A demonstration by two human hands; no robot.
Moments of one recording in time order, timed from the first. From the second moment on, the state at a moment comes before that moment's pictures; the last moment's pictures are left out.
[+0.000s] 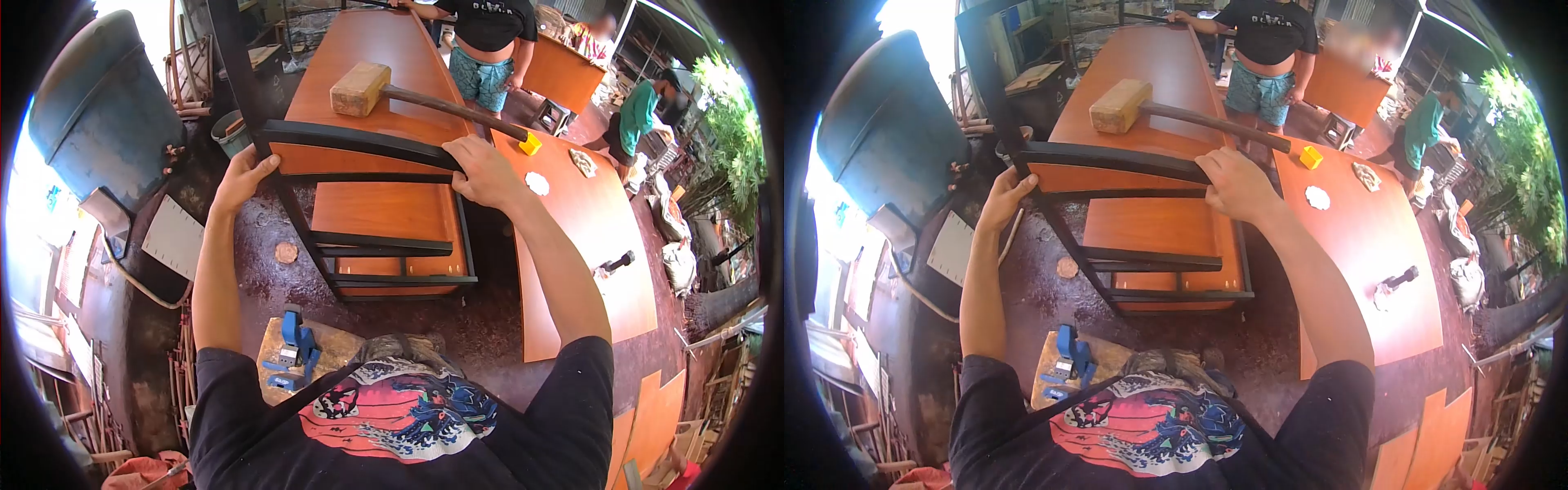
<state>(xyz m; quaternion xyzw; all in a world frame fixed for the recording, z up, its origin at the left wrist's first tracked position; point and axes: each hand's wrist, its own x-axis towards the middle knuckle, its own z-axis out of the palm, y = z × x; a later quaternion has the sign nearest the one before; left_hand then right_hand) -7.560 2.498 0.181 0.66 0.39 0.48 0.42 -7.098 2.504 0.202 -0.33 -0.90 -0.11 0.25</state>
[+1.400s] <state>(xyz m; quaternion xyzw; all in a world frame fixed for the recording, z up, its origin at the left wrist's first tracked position) -7.288 2.490 0.191 0.88 0.34 0.24 -0.23 -6.925 1.799 -0.338 -0.85 -0.44 0.31 -0.02</state>
